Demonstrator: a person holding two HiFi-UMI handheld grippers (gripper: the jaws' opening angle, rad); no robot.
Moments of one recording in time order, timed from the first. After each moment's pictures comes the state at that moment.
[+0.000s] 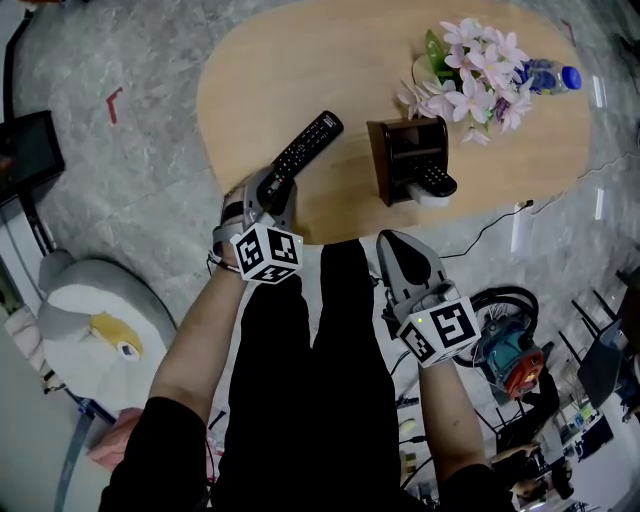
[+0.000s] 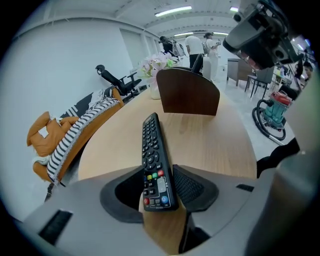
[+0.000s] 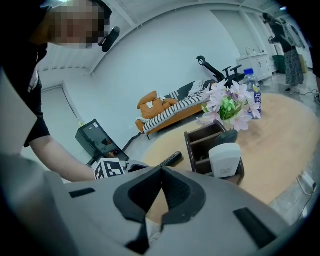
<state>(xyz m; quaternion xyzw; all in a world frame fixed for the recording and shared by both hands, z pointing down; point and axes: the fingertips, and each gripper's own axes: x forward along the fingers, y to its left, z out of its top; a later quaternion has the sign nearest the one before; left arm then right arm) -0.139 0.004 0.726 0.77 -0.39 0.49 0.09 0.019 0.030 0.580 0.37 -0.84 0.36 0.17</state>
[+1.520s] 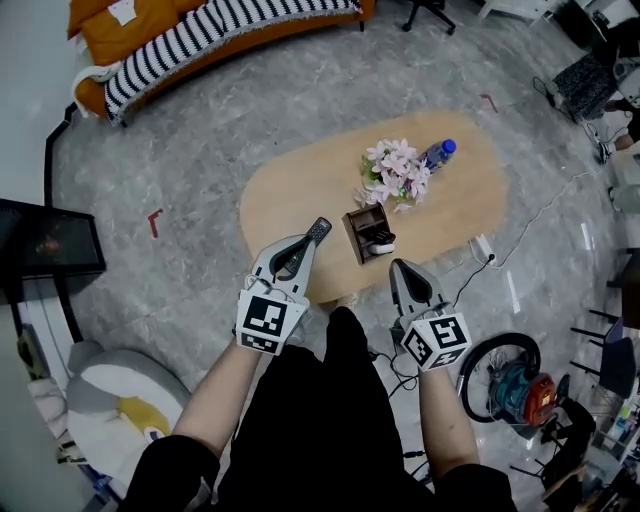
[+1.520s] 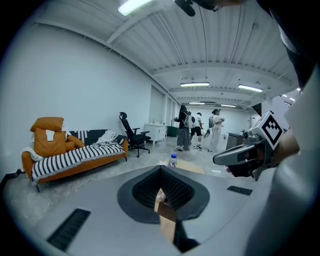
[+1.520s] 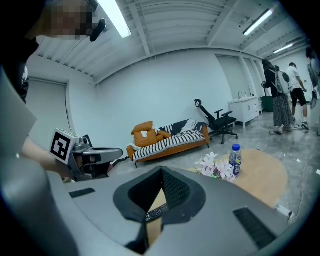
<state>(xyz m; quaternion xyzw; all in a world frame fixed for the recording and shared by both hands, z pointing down) -0.094 -0.026 0.350 0.88 -0.43 0.16 0.11 0.058 0.009 0.364 0.49 -0.84 0.23 0.09</state>
